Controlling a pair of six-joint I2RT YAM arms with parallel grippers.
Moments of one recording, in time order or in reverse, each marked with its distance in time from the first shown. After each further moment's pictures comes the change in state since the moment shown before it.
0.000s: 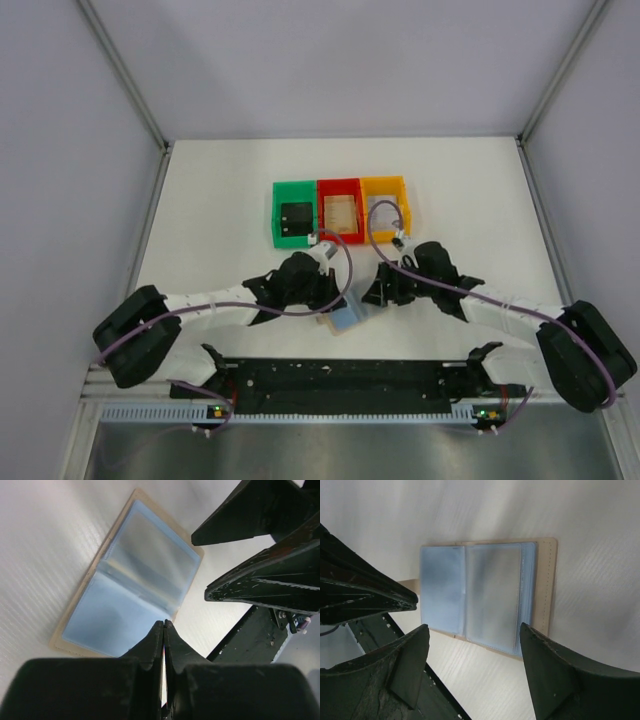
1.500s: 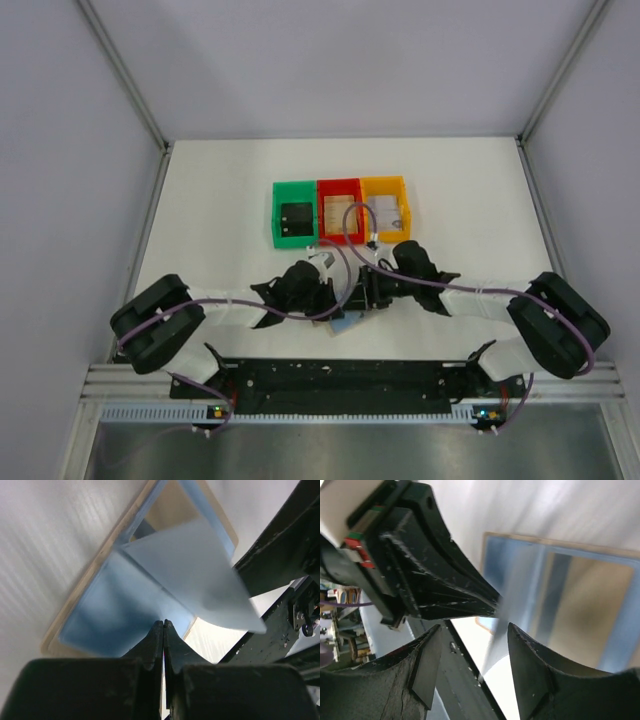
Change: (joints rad) left arm 0.000 0.151 -0.052 0.096 0.028 -0.088; right arm 0.101 0.204 0.063 0.181 -0.178 0.129
